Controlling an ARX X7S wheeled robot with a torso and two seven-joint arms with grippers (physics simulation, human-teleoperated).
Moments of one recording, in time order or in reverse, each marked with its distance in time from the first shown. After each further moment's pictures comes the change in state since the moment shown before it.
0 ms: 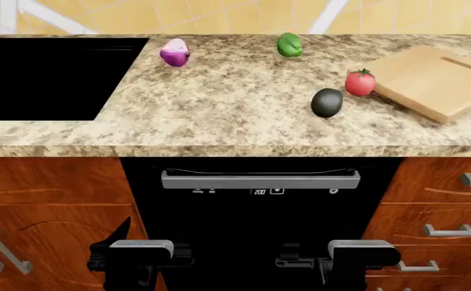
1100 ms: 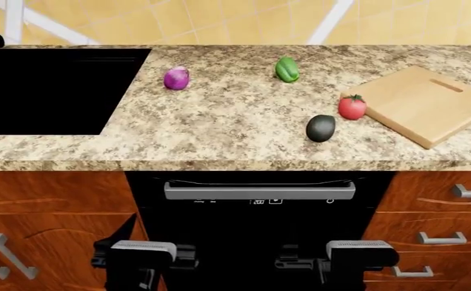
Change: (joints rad) left arm 0.006 -0.093 0.115 0.023 -0.092 0.023 -0.064; right arm 0.000 0.091 -0.113 -0.008 0.067 0.011 0.123
